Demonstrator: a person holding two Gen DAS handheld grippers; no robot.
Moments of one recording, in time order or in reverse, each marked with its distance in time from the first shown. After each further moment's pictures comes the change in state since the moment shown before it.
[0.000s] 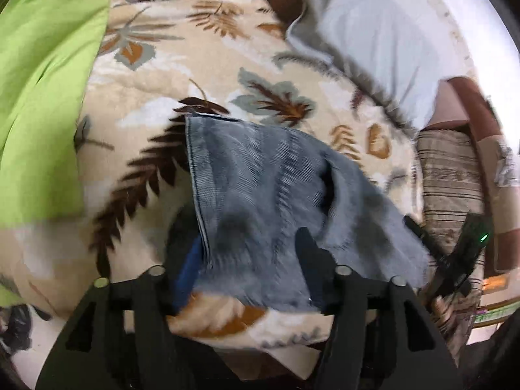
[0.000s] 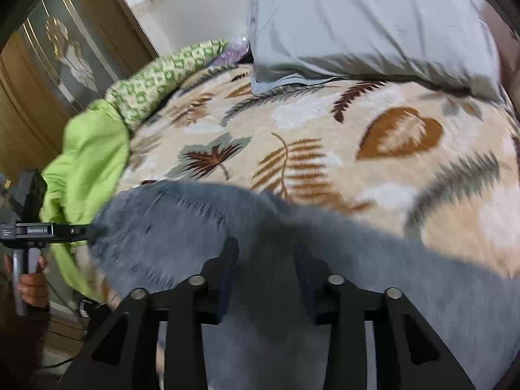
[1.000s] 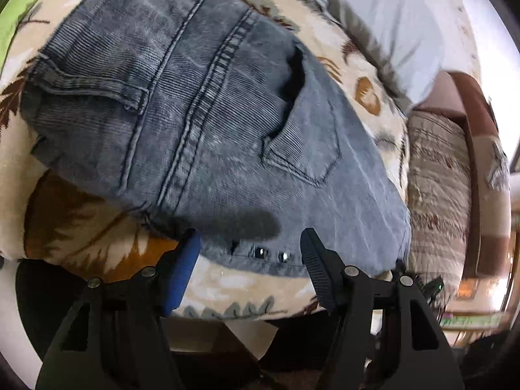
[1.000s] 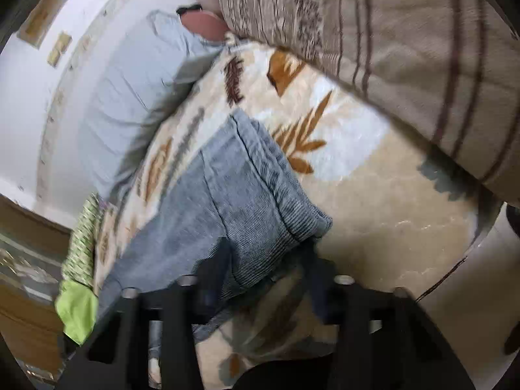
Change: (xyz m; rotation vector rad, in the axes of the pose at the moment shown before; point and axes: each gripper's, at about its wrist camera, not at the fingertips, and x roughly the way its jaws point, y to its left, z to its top) left arm 0.082 -0.045 -0.052 -0.128 0.187 -0.056; right arm -0.147 -0.225 -0.190 0.820 -0.232 -0.211
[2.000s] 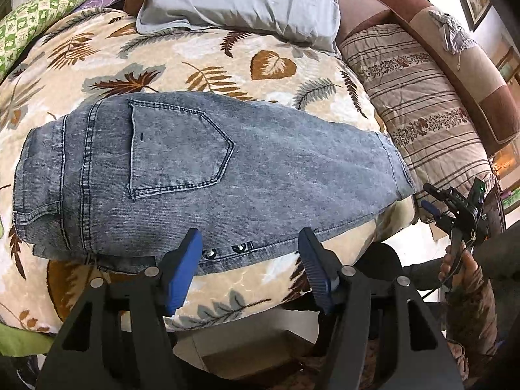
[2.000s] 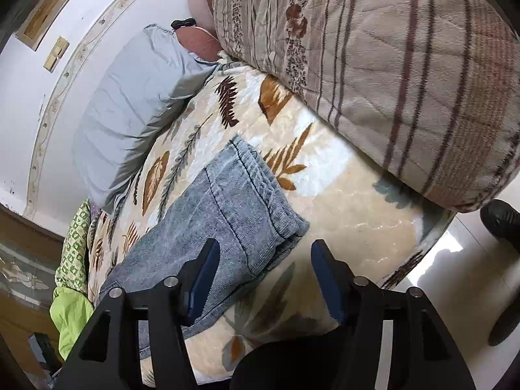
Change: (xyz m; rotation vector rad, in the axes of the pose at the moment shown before) left arm -0.027 -0.118 -0.054 0.578 -0.110 0.075; right arm -0.064 0.006 0.003 0.027 -0.061 -0.055
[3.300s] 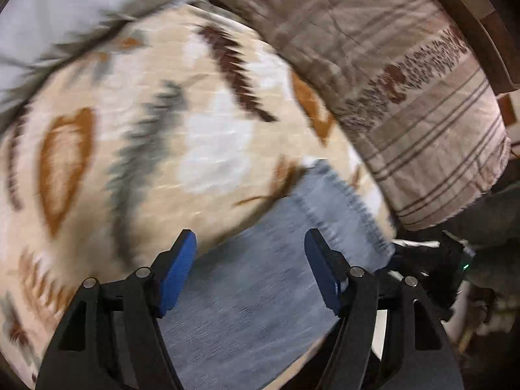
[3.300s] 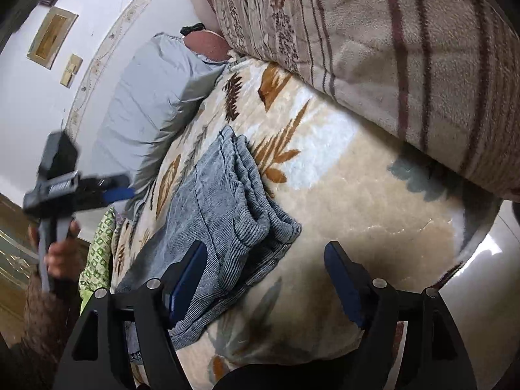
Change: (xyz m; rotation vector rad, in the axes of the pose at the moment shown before) left arm 0.216 -0.255 0.205 0.499 0.396 -0.140; right arm 0.049 -0.045 -0.012 0.029 -0.031 0.194
